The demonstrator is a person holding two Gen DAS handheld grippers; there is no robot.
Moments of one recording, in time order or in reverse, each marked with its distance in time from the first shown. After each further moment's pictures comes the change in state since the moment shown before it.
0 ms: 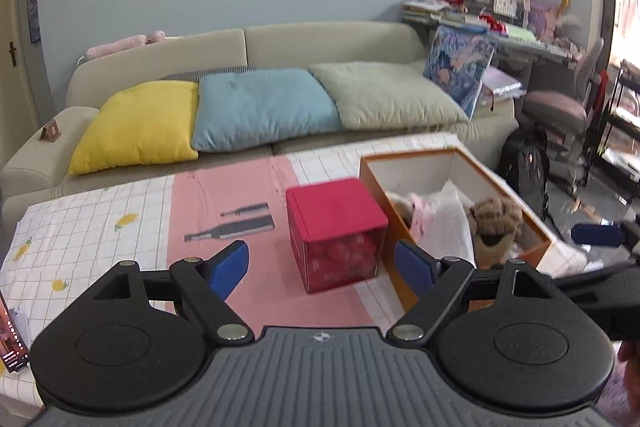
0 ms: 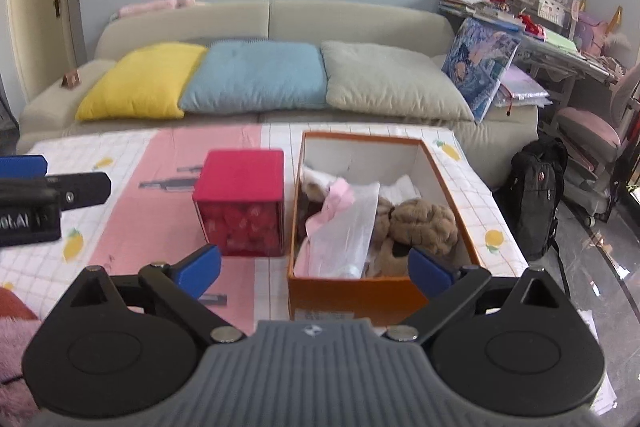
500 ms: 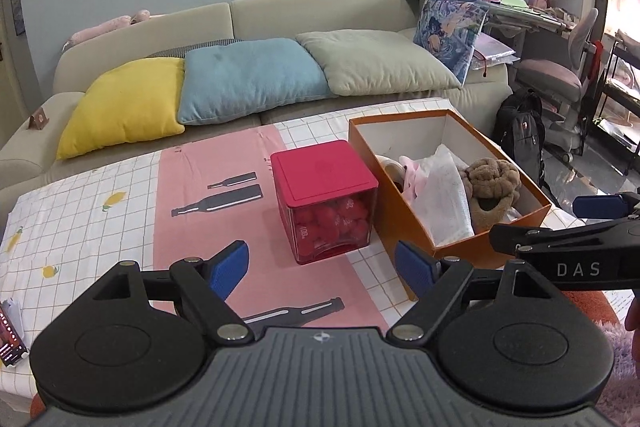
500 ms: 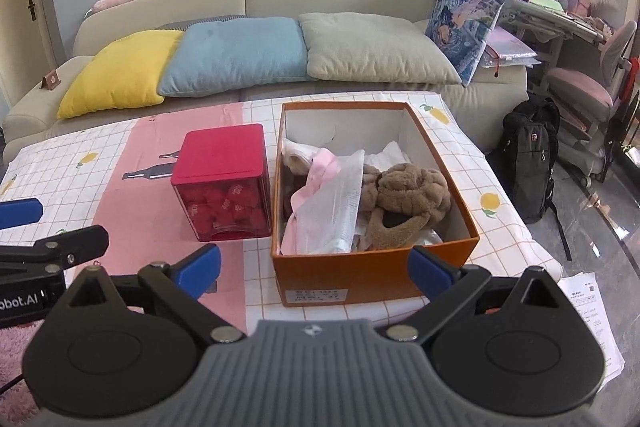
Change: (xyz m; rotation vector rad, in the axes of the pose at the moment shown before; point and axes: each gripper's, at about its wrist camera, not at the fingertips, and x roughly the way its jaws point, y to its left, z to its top) left arm 0.006 -0.006 -0.009 0.023 0.068 -0.021; right arm 0.016 -0.013 -0.002 0.076 0.061 -0.020
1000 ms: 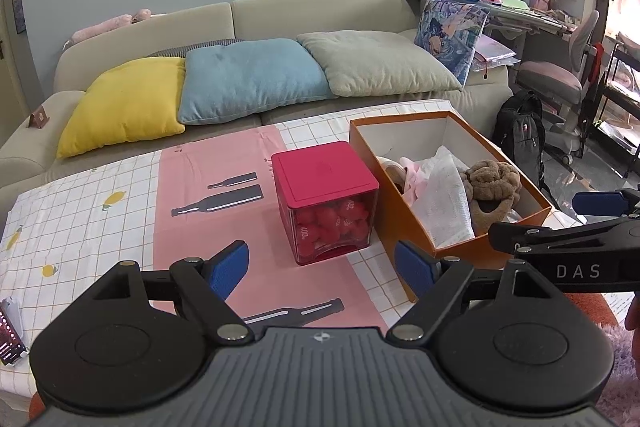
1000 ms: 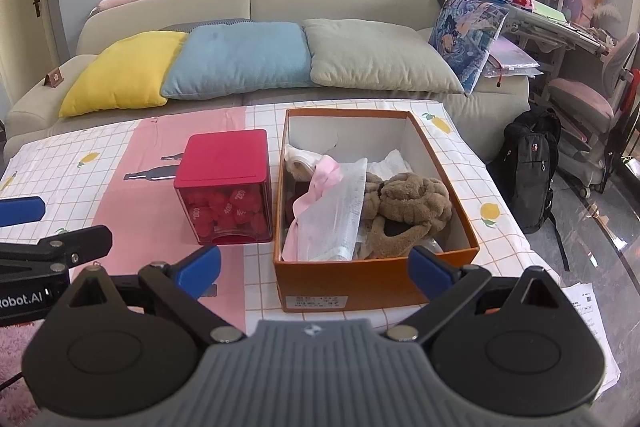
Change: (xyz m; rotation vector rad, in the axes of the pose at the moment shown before) left arm -0.001 0.000 0.001 -0.010 -0.002 -0.001; right arm -0.002 0.005 0.002 -0.023 -0.016 -0.003
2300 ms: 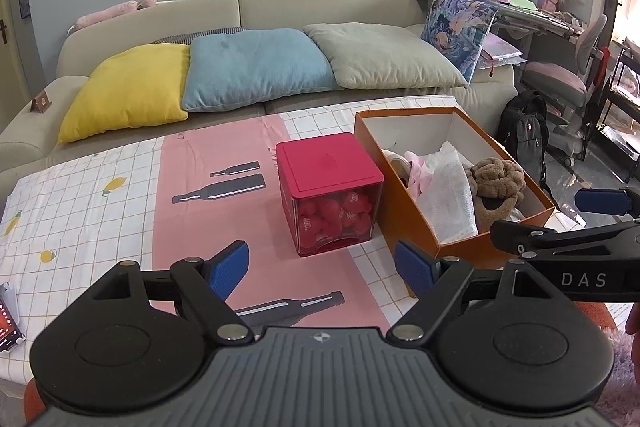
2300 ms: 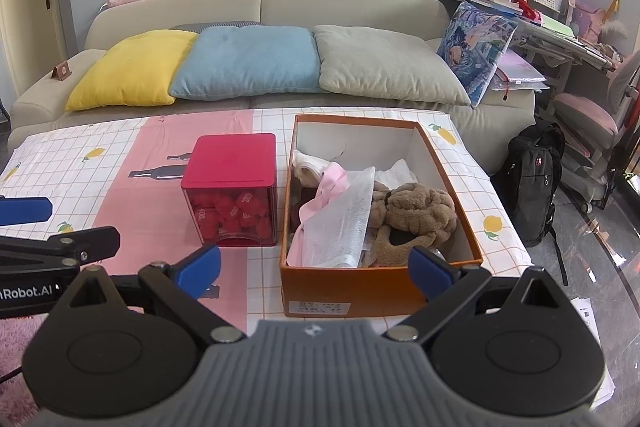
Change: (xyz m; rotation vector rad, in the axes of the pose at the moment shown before) left arm 0.002 0.004 -0.001 -0.032 0.025 0.005; right arm -0.003 0.006 0.001 -0.036 -0.018 0.005
